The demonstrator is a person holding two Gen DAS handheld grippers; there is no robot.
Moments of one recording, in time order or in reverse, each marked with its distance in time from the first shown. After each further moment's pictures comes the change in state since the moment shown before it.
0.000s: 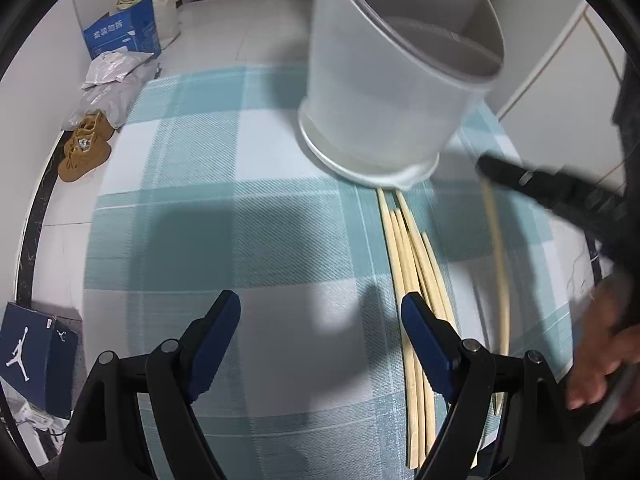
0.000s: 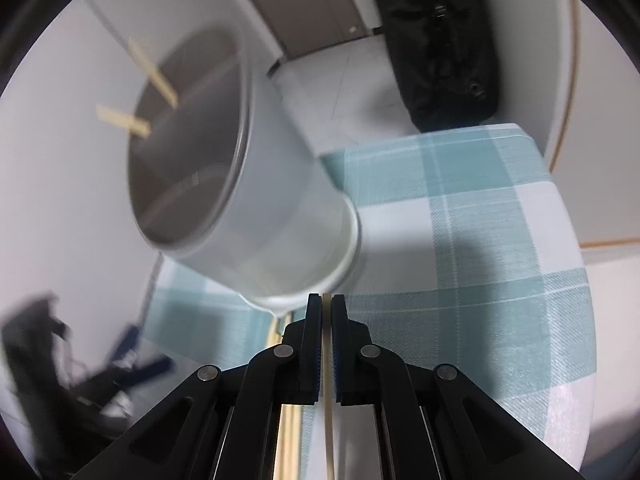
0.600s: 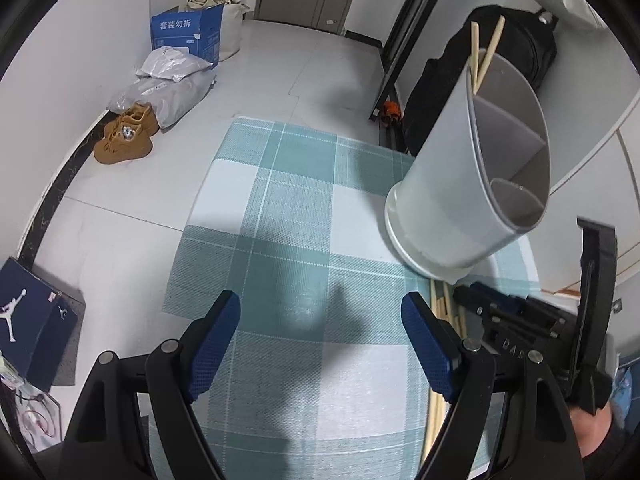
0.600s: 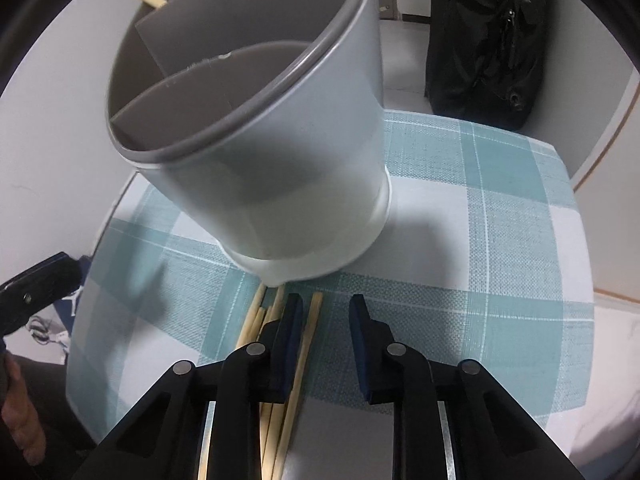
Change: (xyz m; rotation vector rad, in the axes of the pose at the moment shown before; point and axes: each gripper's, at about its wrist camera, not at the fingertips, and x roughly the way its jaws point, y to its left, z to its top) left arm -0.033 0.053 0.014 -0.210 -0.177 0.017; right arm 0.045 0.045 -0.006 -0.268 0.139 -0.186
